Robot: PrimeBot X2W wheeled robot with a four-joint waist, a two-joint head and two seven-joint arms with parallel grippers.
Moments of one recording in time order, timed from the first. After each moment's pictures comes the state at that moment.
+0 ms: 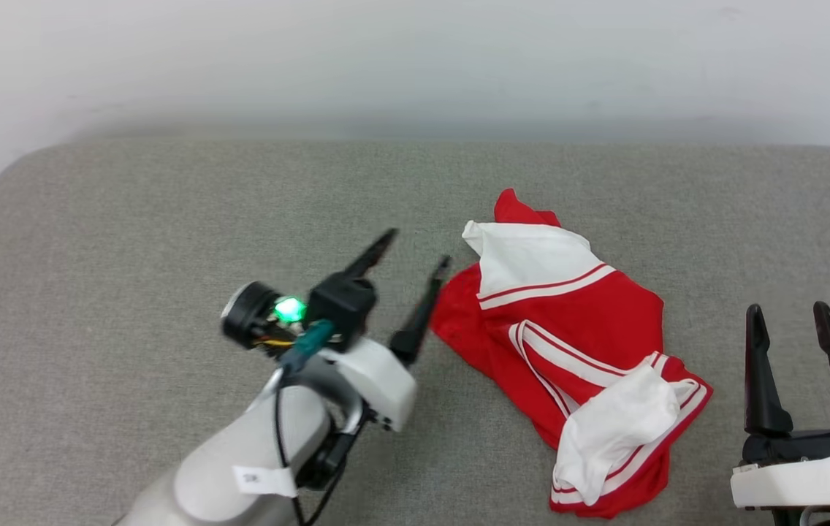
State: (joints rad) left arm -0.64 0.35 -0.93 0.27 -0.60 0.22 -0.23; right arm 0.03 -0.05 -0.14 -0.09 0.10 0.13 -0.26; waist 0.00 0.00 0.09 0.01
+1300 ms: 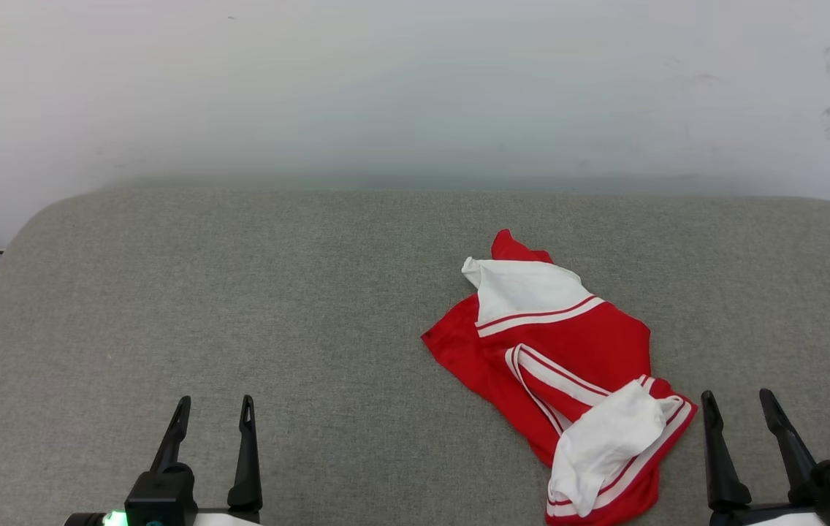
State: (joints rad) left arm 0.11 0.18 -0.16 0.03 -0.15 0.18 -0.26; right arm 0.15 -0.05 -0.08 0.03 0.13 0.13 -0.26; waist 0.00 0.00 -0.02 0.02
